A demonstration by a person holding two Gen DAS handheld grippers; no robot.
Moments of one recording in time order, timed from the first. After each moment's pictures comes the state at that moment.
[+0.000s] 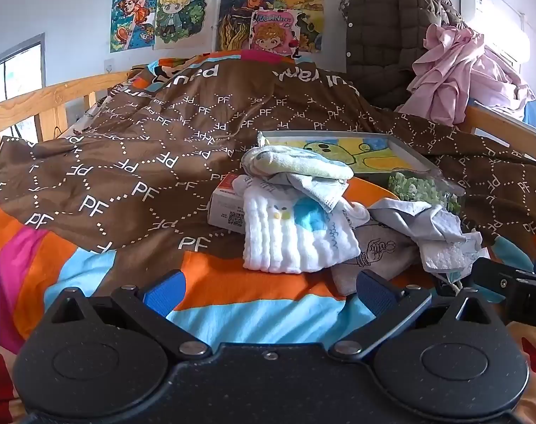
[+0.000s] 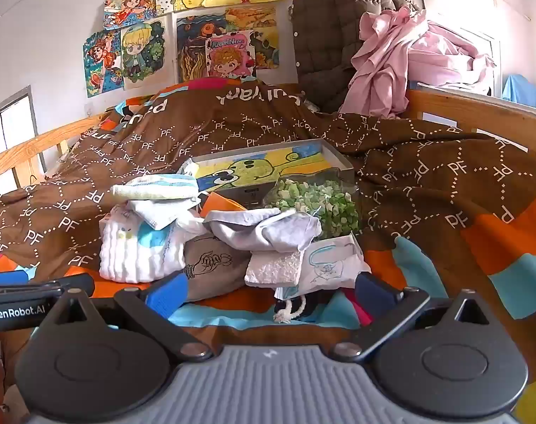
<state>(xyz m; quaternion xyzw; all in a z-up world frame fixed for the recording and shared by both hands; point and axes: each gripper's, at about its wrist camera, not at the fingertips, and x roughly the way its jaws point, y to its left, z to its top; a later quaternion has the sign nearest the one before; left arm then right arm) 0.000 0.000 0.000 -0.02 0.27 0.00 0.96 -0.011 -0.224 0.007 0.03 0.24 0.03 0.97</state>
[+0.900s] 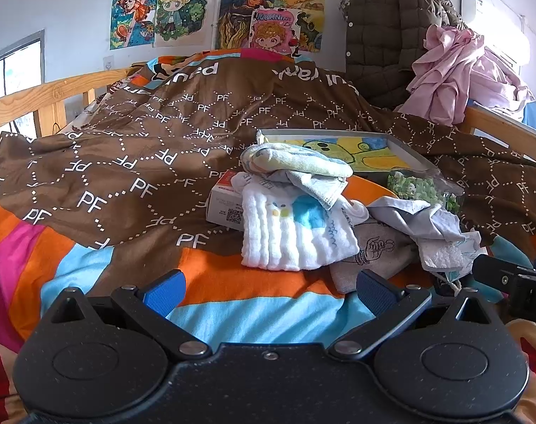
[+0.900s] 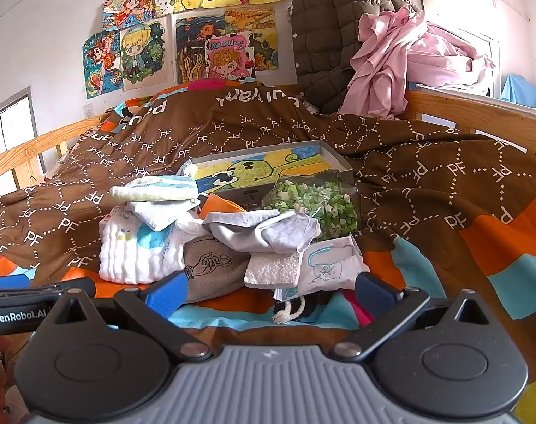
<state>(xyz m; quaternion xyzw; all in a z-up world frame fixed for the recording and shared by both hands) -0.001 0.001 -0.001 -0.03 0.27 0.00 0.96 -0.011 -0.224 0.008 0.03 0.24 0.03 0.97</state>
